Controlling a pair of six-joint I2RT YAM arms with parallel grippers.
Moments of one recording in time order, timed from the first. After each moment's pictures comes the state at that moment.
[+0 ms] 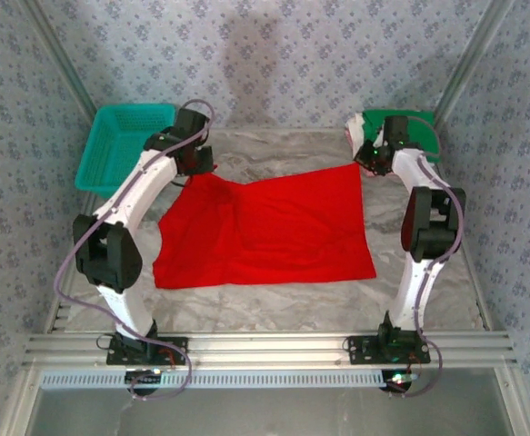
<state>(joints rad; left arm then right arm) -0.35 1.80 1.73 -0.91 -0.18 -0.38 -0.05 2.03 1.63 -0.48 -0.29 0.46</state>
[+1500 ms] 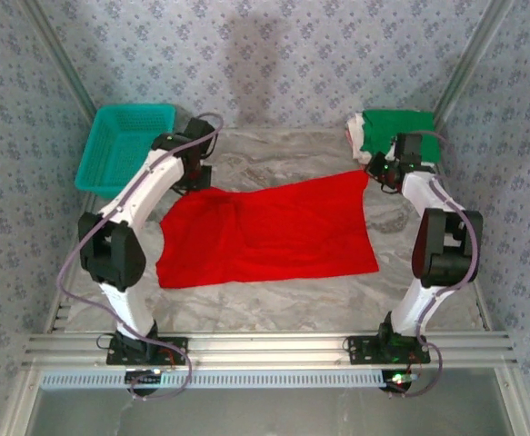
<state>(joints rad) -0.40 1.80 1.72 -1.17 -0.28 -0.33 -0.09 1.77 1.26 -0.27 -0.24 0.49</state>
